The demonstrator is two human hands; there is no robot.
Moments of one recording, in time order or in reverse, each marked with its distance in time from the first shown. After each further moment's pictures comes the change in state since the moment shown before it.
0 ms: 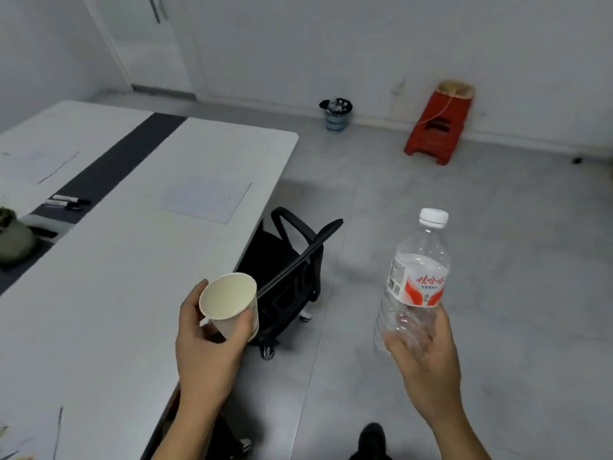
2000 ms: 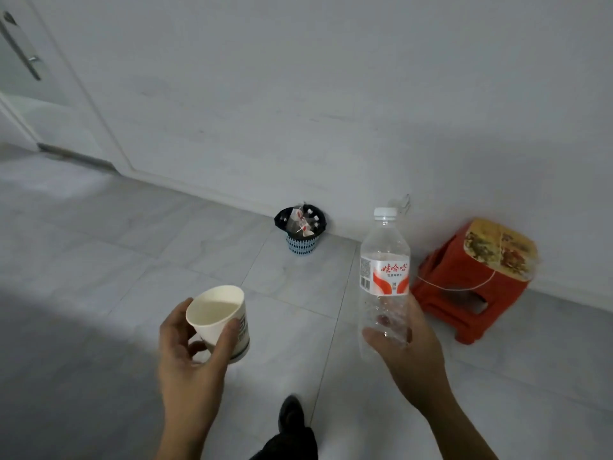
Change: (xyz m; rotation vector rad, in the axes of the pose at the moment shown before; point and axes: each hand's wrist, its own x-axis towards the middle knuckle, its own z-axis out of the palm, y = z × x) left_hand 1.000 0.107 0.990 -0.099 0.073 0.086; right_hand 1.446 -0.136 0.114 -0.191 -0.164 -0.007
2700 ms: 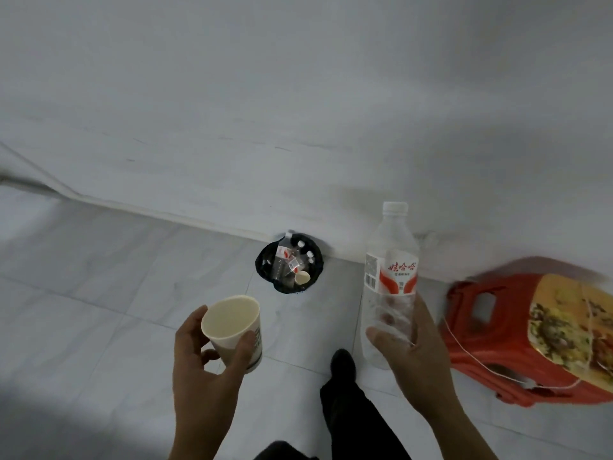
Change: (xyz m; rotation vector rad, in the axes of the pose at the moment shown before) left_hand 0.387 -0.058 0.369 0.297 -0.182 -0.165; right_hand 0.523 -0.023 0.020 0.052 0.007 0.169
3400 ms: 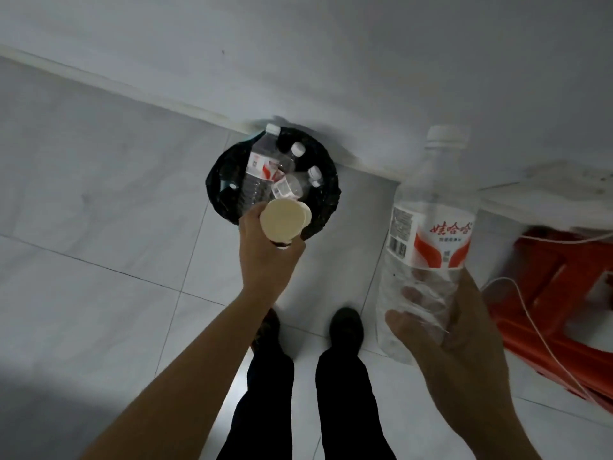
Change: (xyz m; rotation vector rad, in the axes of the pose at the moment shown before) left_hand 0.296 -0.396 0.306 0.319 -0.216 -0.276; right_hand 0.285 0.249 0.157 -0.180 -0.070 0.338
